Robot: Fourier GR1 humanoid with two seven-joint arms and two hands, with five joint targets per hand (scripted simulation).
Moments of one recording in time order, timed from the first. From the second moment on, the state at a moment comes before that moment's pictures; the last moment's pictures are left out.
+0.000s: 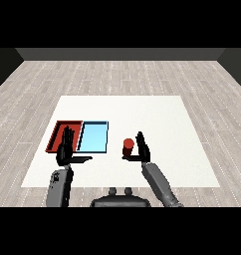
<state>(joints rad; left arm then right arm) 0.01 0.05 0.08 -1.66 0.09 -0.04 -0.33 -0.21 0.00 0.32 -1.09 -0.37 -0.20 -0.52</state>
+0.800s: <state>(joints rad) 0.02 0.04 0.07 -1.62 0.08 -0.04 -0.36 -0.33 0.00 0.35 -0.95 -0.45 -0.21 -0.56</state>
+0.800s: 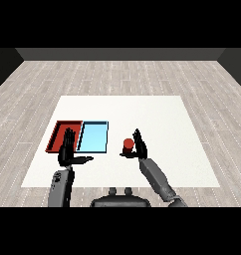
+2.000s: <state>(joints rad) 0.03 0.04 0.07 -1.63 0.08 -0.03 -0.37 -0.46 0.00 0.39 -0.80 -0.55 -0.24 -0.58</state>
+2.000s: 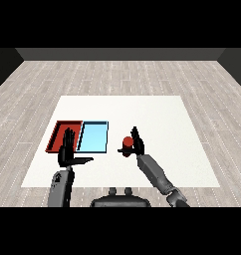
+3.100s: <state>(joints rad) 0.01 0.05 0.06 -1.63 0.07 -0.05 -0.36 -0.44 -0.02 0.46 -0.97 -0.41 -0.47 -0.48</state>
